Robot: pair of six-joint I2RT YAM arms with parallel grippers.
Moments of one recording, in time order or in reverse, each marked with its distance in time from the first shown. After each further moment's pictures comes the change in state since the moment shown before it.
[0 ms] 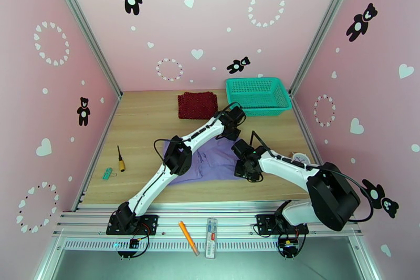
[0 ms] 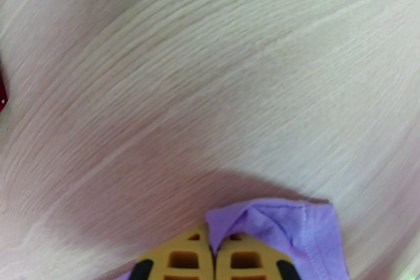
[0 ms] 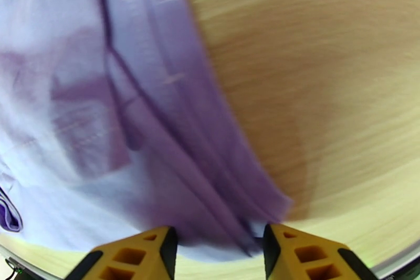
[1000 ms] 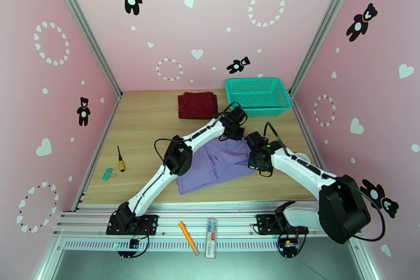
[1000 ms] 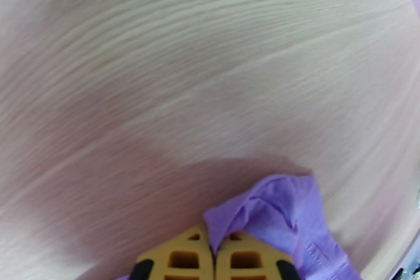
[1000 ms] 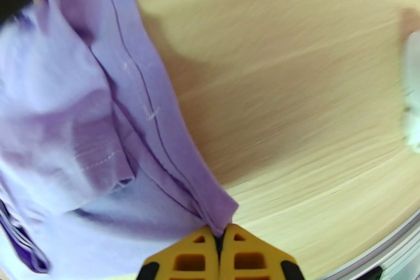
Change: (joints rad) left arm -0.009 -0.006 -0.036 0.170 0.151 -0.220; right arm -0.243 -0.126 0.053 -0.095 0.178 -0.231
